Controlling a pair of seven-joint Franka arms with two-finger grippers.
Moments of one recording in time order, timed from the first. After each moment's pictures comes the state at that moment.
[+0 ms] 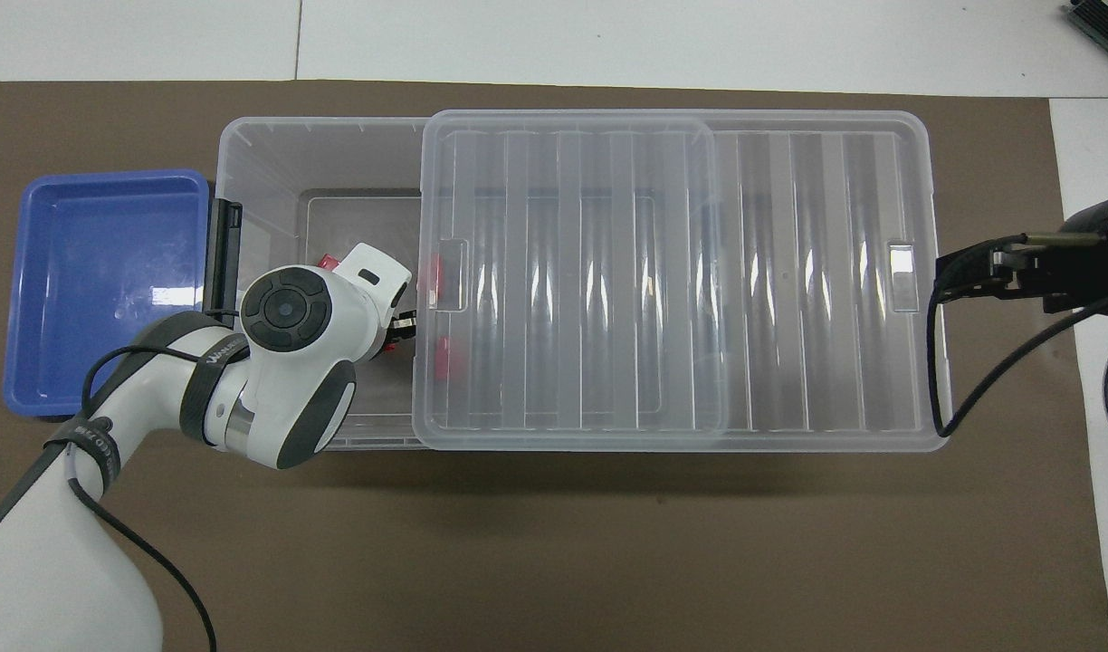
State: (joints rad) left arm -0.37 0.24 -0.03 -2.12 0.10 2.44 -0.64; right arm -0.06 0.00 0.13 -1.55 -0.04 1.54 0.18
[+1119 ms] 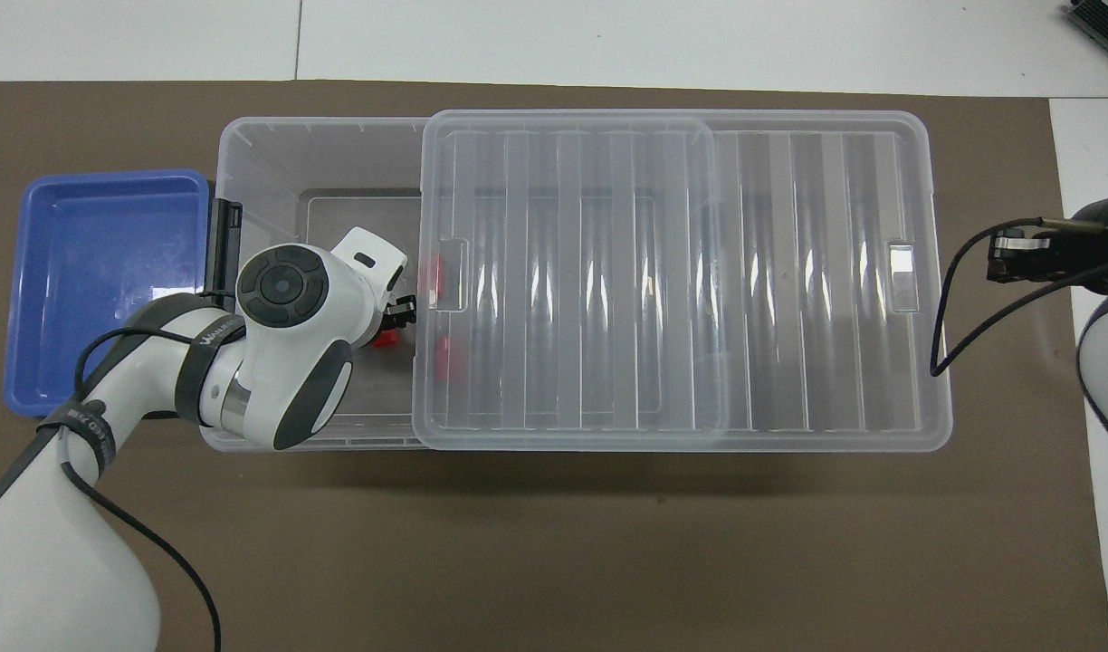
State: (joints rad) left arm -0.37 0.24 -0.02 -2.00 0.10 2.27 -0.63; right arm -0.18 0.00 0.12 -1.76 -0.04 1.87 0.18
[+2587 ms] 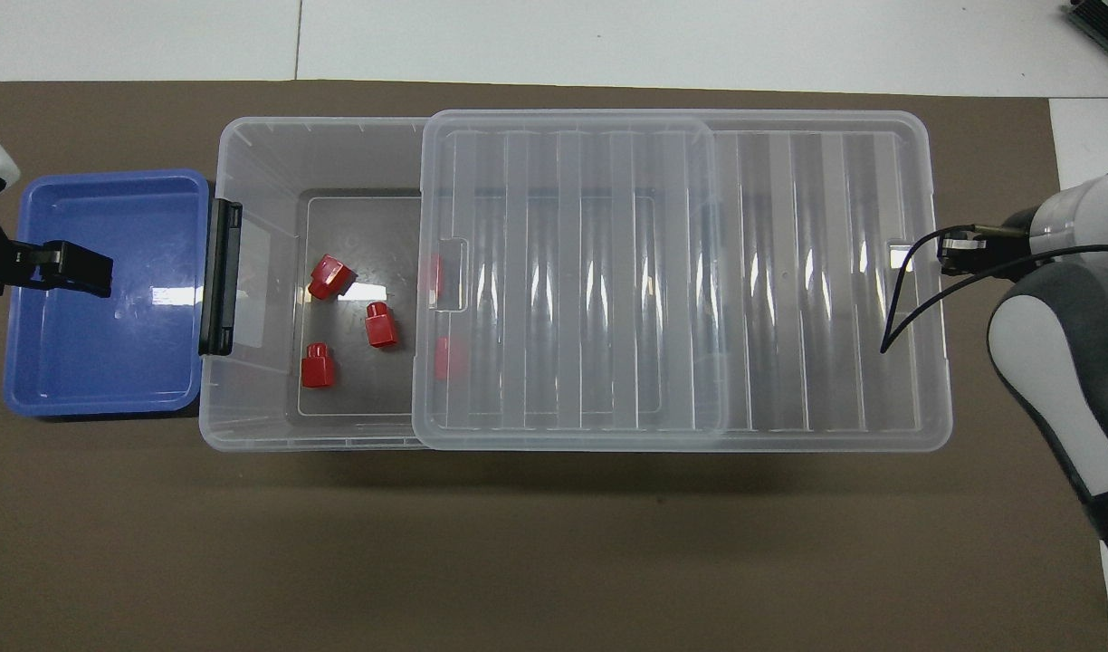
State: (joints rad) left arm -0.03 0.01 0.00 -1.65 0.10 1.66 0.02; right arm -0.20 0.10 0.13 -1.87 -0.04 2.09 0.15
